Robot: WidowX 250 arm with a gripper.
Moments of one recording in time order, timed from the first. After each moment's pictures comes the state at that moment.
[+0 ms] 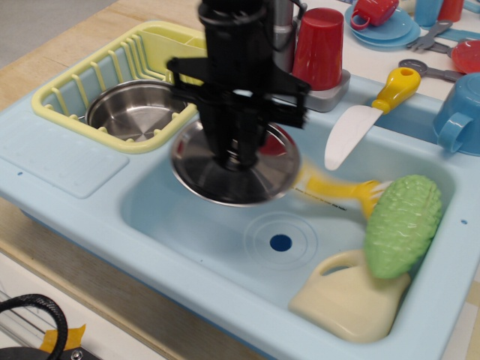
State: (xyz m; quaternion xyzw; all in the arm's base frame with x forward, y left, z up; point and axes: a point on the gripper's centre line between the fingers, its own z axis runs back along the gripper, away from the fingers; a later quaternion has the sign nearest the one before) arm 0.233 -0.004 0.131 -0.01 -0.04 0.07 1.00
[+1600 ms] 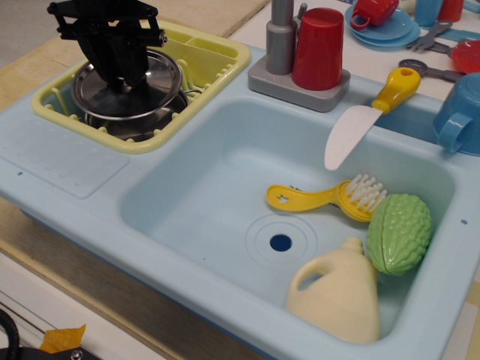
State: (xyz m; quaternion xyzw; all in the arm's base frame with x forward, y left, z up) arm 0.268 0.131 0.130 -0.04 -0.09 0.10 0.99
